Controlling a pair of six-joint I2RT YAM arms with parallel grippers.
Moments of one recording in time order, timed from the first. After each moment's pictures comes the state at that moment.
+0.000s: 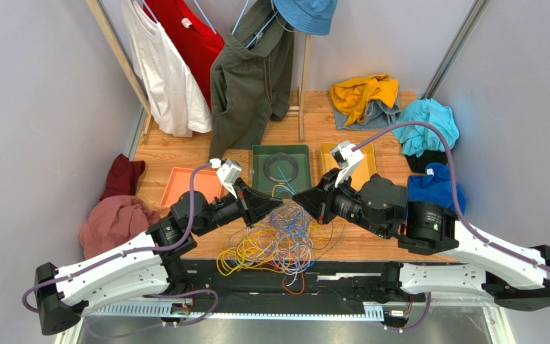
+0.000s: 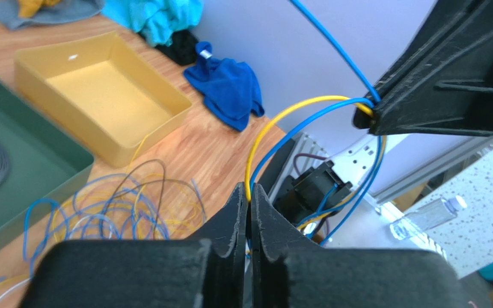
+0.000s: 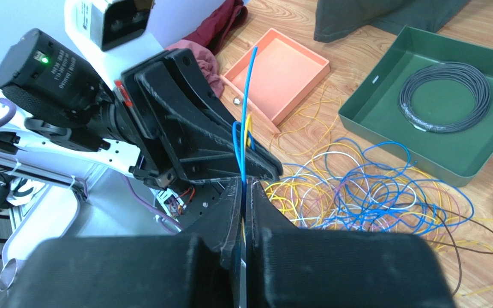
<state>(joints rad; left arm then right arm) -1.02 0.75 0.59 0.23 0.10 -0.57 1.28 0.91 1.22 -0.56 0.34 0.57</state>
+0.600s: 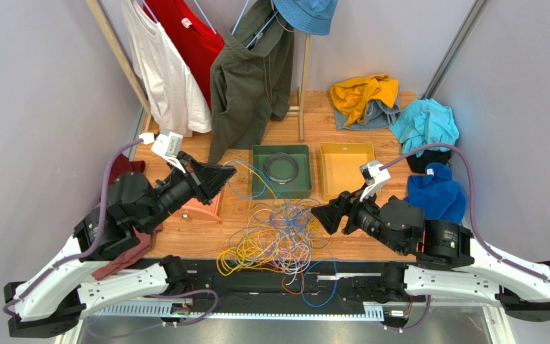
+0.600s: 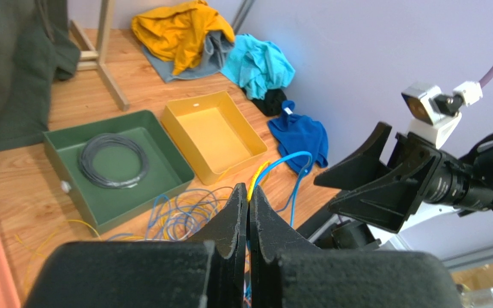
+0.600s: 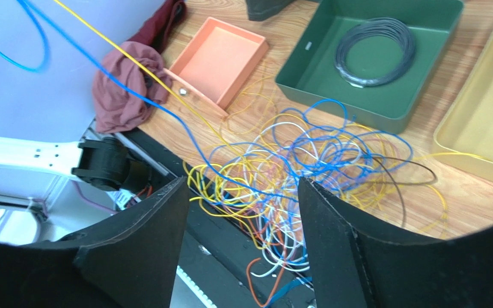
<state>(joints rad) -1.03 0.69 1.17 -0.51 -0.27 -0.51 1.29 0.65 0.96 -0.61 0.48 0.65</state>
